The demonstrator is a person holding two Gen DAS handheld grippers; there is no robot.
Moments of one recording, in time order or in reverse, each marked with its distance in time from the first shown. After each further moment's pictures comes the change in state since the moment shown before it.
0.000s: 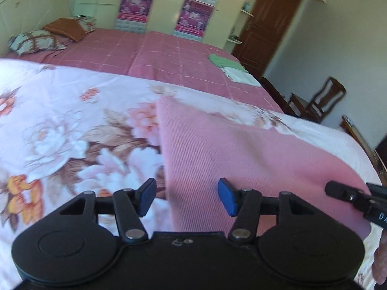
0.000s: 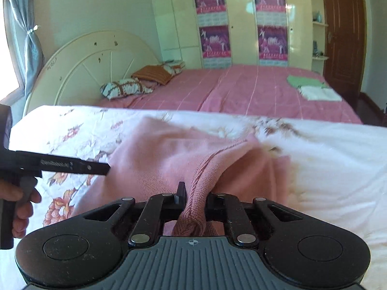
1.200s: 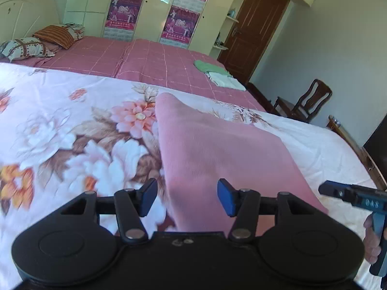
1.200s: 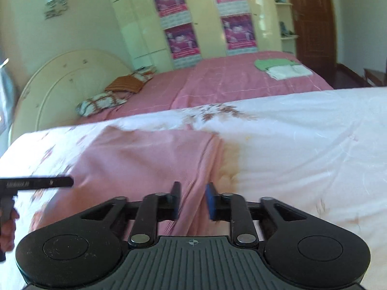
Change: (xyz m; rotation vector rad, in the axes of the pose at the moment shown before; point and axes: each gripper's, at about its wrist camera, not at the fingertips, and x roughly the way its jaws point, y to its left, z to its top) left arm -0.034 0.000 -0.036 -0.019 -0.061 -0.066; right arm -0.021 -0.084 -0.024 0.150 0.011 -0.028
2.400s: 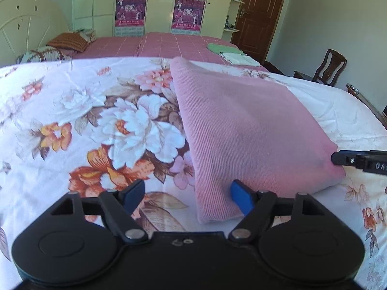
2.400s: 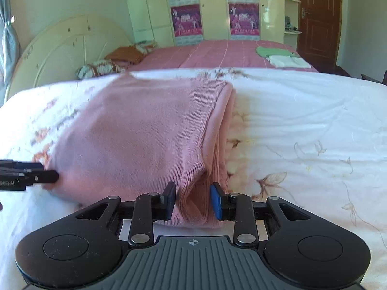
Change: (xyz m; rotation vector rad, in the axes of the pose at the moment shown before) left arm -0.035 -0.018 -0.058 0.131 0.053 0.167; right arm -0.008 0.035 -0.054 -0.065 0.077 -0.070
